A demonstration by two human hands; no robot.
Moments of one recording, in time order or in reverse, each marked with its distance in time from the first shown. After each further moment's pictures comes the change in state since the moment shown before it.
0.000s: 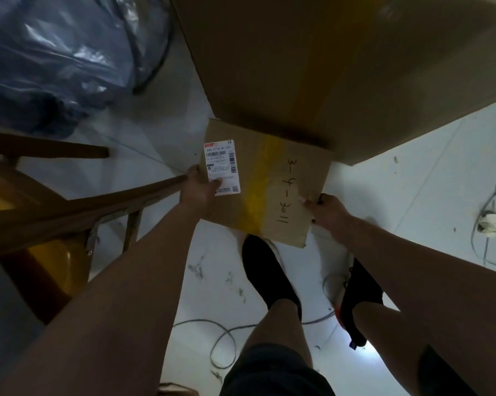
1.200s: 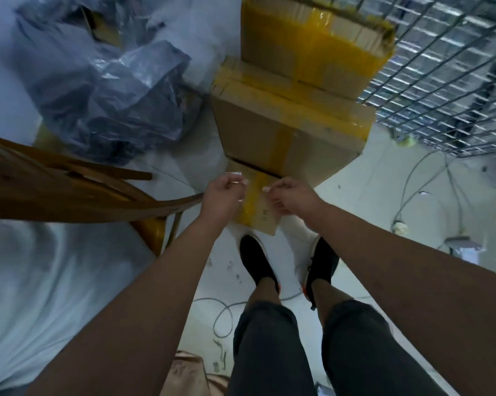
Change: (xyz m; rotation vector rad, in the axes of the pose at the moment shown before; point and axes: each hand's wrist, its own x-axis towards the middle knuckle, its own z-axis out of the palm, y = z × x) left_hand -0.301 0.193 -0.056 -0.148 -0.014 0.116; right_hand -0.330 -0.195 -0.069 0.032 -0.134 -0.187
